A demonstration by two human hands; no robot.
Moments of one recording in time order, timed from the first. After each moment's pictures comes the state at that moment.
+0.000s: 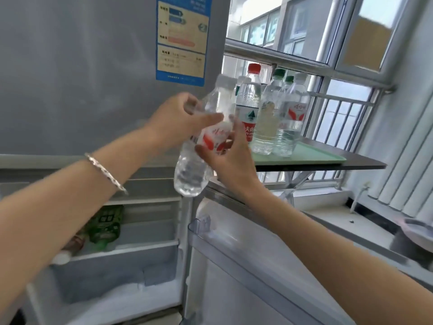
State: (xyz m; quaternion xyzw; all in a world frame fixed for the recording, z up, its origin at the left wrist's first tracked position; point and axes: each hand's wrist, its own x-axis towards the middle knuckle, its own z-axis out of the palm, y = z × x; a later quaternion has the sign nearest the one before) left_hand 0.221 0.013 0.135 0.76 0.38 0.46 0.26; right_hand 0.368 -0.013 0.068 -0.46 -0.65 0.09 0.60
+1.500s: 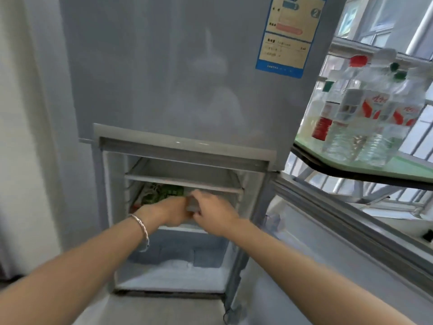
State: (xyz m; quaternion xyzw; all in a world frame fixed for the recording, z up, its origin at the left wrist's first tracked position) left_hand 0.085 0.056 -0.069 0.78 0.60 0.05 0.19; right_hand 0.229 0.050 -0.071 -0.50 -0.85 0.01 0.13
